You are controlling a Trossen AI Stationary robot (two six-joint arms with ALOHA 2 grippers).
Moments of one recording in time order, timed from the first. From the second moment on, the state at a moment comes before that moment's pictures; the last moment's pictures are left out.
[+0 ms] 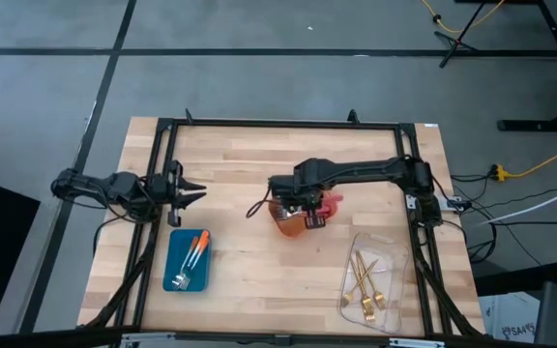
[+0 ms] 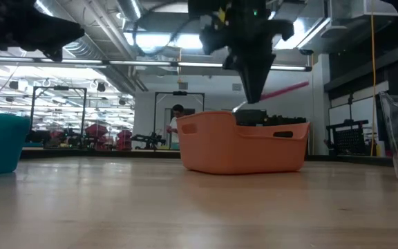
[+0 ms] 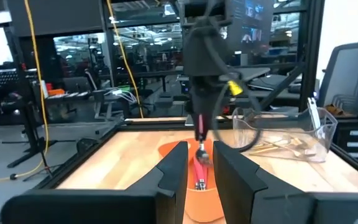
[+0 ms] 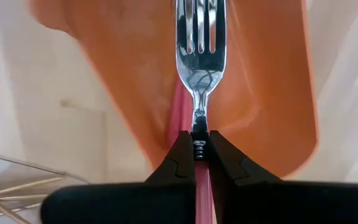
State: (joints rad) left arm -0.21 0.00 0.13 -0.04 -0.34 0.07; right arm 0.02 2.05 1.87 -1.41 0.05 -0.14
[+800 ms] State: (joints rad) left arm -0.13 0.00 0.13 -0.09 -0.31 0.09; right arm -0.01 2.05 1.62 -1.03 -0.06 -0.16
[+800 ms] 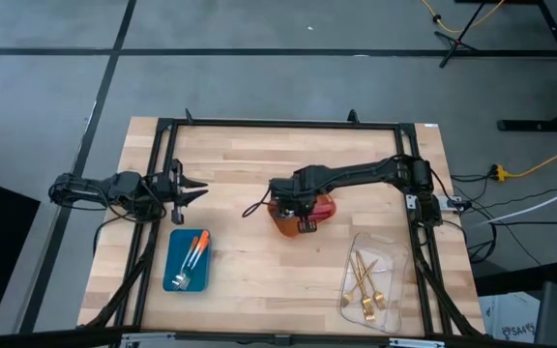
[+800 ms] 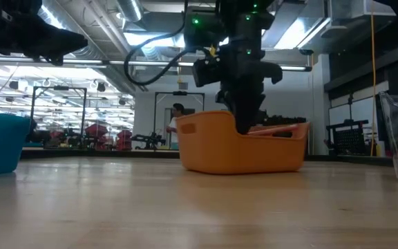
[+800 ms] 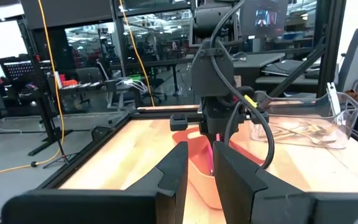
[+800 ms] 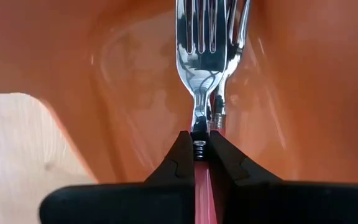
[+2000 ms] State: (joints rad) left arm -0.13 0.00 0.13 -0.09 -0.31 0.08; right arm -0.01 2.05 1.59 -0.94 -0.03 -0.16
